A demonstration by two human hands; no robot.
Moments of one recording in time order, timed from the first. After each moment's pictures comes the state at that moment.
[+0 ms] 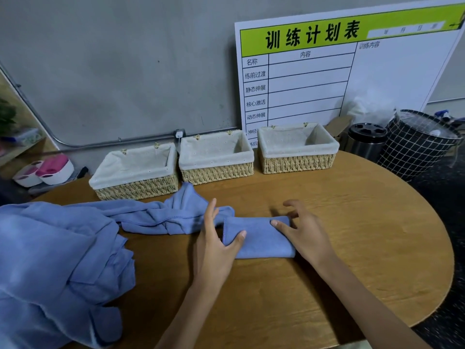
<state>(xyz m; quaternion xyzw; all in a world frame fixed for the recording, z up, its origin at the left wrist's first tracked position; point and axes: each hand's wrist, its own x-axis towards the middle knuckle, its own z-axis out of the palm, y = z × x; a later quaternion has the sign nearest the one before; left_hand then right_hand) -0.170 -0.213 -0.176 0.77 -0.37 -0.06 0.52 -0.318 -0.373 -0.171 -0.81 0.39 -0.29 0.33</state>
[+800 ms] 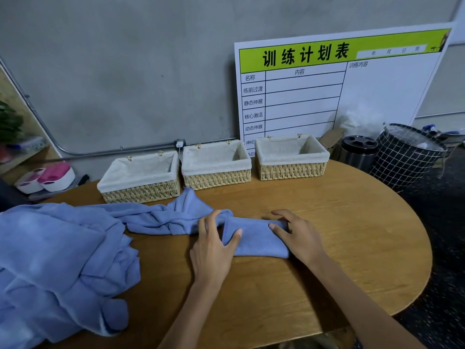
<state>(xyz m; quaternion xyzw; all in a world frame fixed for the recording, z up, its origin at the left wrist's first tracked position) -0.179 -0.206 -0.167 0.84 -0.36 0.06 0.39 -0.329 -0.368 -0.168 -0.86 0.37 -0.24 0.26</state>
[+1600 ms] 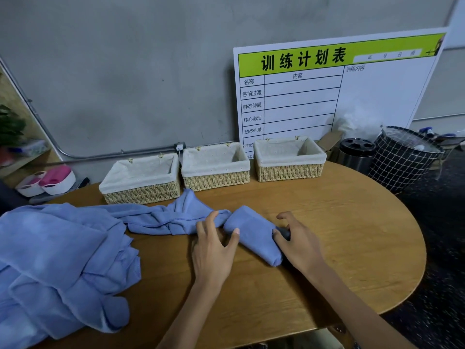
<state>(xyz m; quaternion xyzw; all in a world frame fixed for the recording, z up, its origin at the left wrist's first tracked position) -0.183 -0.204 -0.172 0.84 -0.36 0.04 0.41 -0.337 -0.345 -0.171 -0.84 0.42 -0.25 0.23</state>
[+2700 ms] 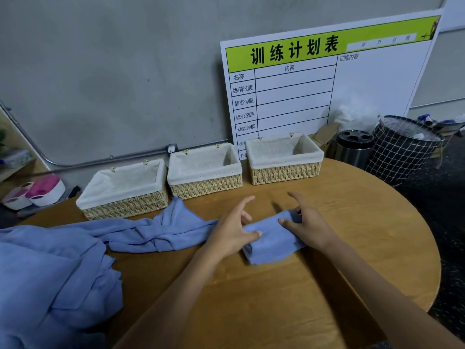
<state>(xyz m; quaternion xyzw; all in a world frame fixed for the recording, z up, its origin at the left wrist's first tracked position) -0.156 -0.294 -0.138 0.75 -0.54 -0.20 0.33 -0.336 -0.437 -0.169 -0.83 0.33 -0.25 0.36</state>
